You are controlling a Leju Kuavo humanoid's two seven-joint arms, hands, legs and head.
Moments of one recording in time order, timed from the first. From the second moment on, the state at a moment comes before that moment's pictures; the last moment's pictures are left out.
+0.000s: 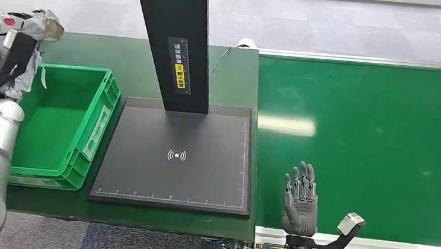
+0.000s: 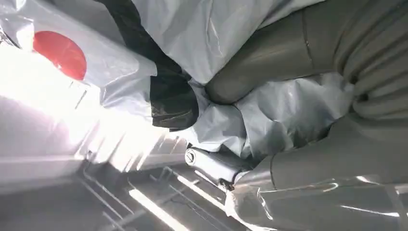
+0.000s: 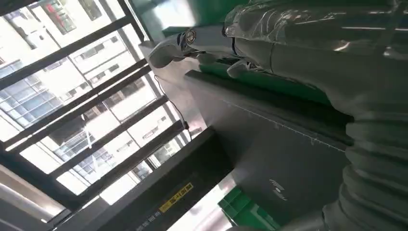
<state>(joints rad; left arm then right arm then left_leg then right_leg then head) -0.96 0.28 0.31 -0.53 -1.22 0.56 0.00 -0.06 0.26 -0.20 -1.05 -0.33 0.42 -0.53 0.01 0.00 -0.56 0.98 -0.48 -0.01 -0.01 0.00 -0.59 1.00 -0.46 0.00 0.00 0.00</state>
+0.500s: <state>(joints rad) -0.82 0.19 0.31 -0.45 -1.23 0.54 -0.03 -0.06 0.28 -0.21 -1.06 -0.33 0.42 -0.52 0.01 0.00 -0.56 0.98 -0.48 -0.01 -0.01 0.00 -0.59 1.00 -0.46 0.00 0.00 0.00</state>
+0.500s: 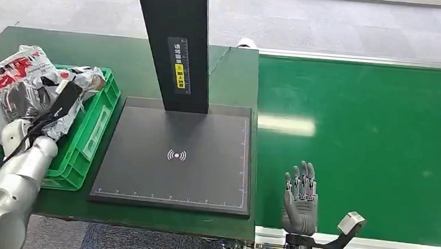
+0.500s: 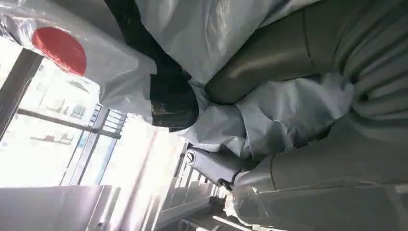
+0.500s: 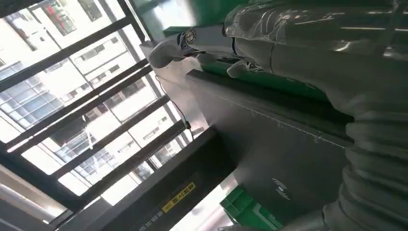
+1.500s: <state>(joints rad) -0.75 0.17 0.44 -0.63 -0.79 0.58 -0.33 -0.07 0.28 -0.21 -1.06 -0.33 0.40 -0.52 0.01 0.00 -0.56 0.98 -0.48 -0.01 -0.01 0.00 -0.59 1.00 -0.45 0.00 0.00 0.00</state>
